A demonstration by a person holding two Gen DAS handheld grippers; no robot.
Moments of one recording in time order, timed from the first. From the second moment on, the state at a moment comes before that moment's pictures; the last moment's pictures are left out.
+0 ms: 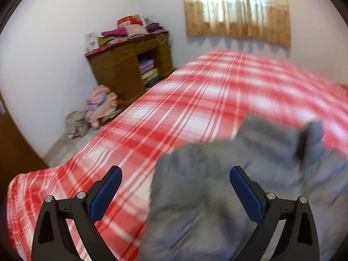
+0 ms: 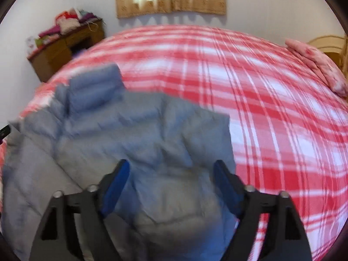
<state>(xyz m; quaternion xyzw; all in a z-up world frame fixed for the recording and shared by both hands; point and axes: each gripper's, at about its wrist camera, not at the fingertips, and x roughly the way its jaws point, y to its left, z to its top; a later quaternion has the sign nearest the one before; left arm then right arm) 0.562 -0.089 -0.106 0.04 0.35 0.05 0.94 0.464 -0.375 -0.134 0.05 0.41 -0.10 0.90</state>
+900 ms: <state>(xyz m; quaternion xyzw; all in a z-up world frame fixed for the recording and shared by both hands) 0.689 -0.140 -0.155 0.09 0.47 -0.01 0.88 0.618 -0.353 -0.144 0.10 0.51 -0.03 0.86</state>
